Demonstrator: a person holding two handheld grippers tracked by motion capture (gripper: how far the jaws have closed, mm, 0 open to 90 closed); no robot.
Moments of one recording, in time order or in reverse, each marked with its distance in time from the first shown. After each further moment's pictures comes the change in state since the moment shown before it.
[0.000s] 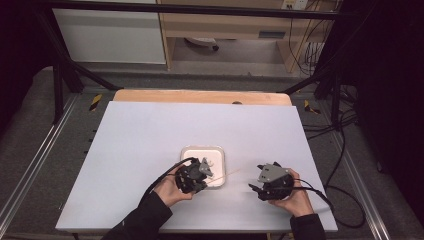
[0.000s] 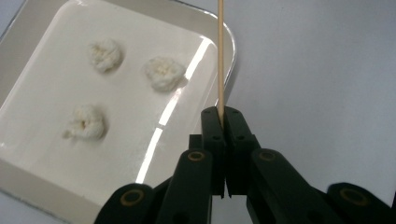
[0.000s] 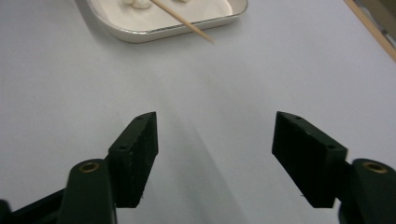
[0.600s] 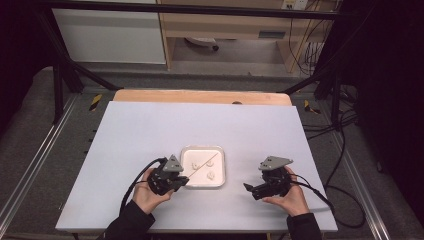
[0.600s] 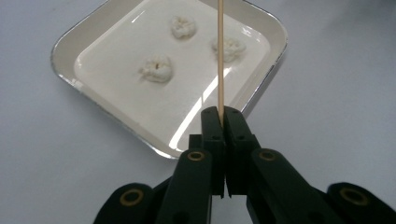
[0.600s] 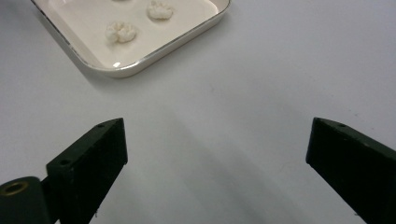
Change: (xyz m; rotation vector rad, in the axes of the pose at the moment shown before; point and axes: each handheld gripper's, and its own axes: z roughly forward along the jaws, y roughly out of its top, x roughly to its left) left arm 0.013 -0.059 -0.027 -0.208 0.074 -0.220; right arm -0.006 0.004 0.010 -0.009 0.059 0.341
